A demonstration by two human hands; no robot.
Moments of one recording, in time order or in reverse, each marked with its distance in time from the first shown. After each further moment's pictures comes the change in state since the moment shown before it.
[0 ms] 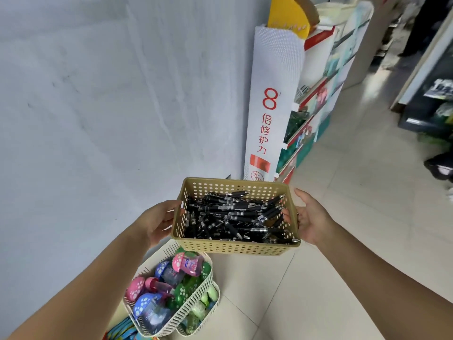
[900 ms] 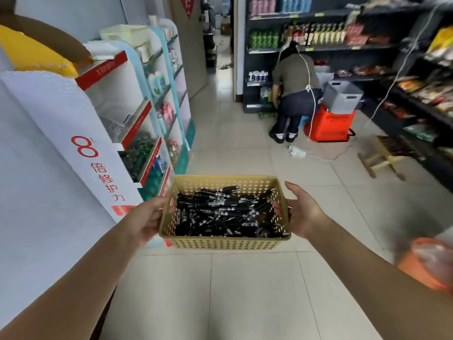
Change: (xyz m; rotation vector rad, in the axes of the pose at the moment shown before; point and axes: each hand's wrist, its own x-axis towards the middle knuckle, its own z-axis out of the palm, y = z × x) left_hand 0.046 0.047 0.424 0.403 -0.537 0.048; right_hand -0.039 -0.136 -0.324 0.528 0.318 -0.187
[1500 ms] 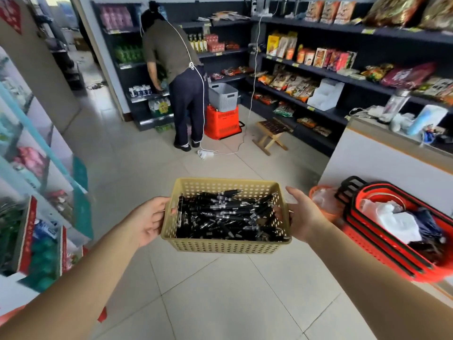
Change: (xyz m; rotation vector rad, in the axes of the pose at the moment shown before) left_hand 0.073 0.047 0.165 0.273 -0.466 -0.082; right_hand -0.054 -0.014 -0.113 0.353 0.408 -0.228
